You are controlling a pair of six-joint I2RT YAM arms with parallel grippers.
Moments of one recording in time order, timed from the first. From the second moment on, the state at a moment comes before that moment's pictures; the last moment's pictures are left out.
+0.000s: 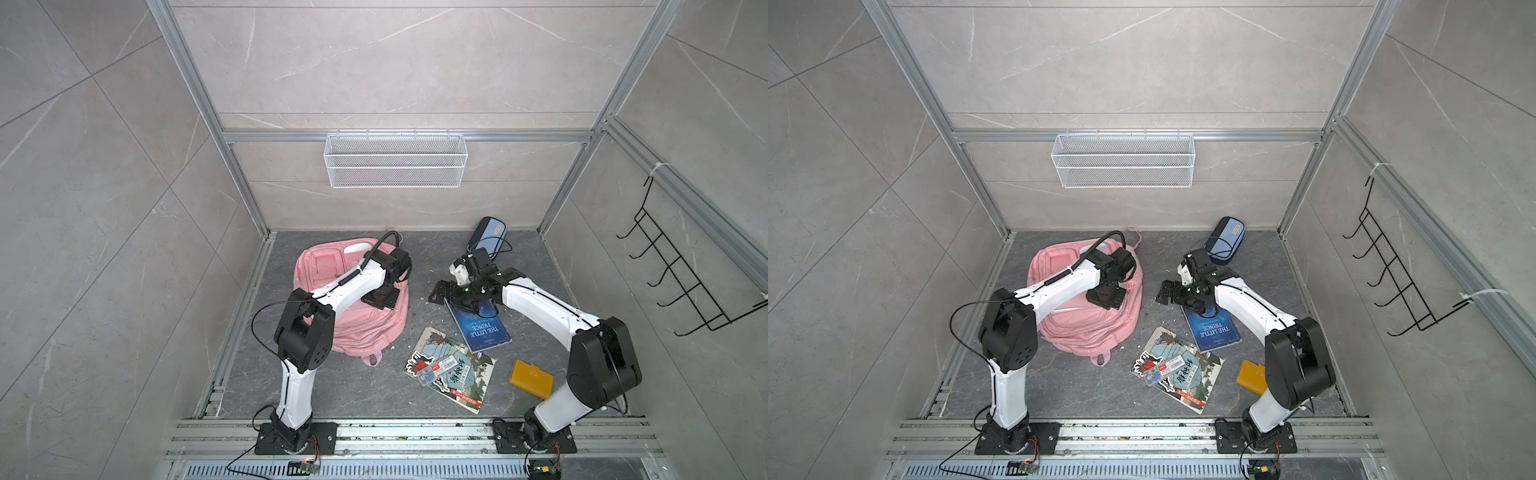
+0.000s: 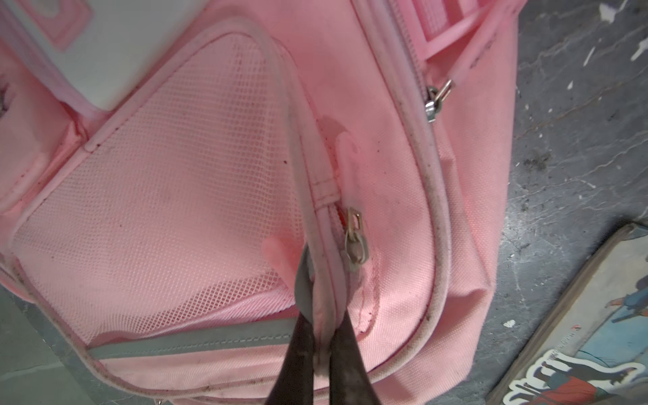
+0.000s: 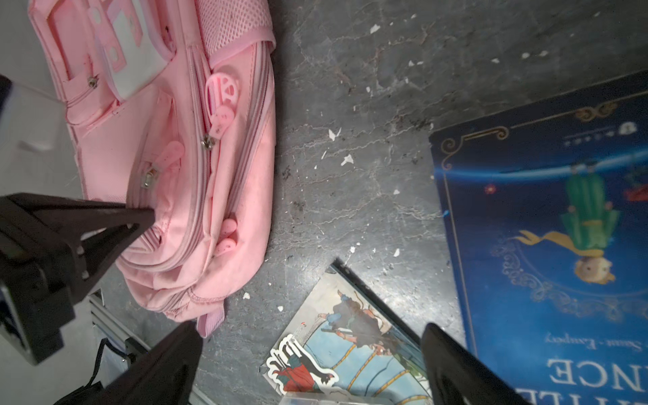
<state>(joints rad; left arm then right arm) -0.64 1.97 1.69 -1.18 -0.20 -0.30 0.39 1.61 1.18 -0.64 -0.38 0.49</state>
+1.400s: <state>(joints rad) -0.47 1.73 1.84 -1.21 0.24 -0.55 0.41 1.75 1.02 0.15 -1.02 0.79</state>
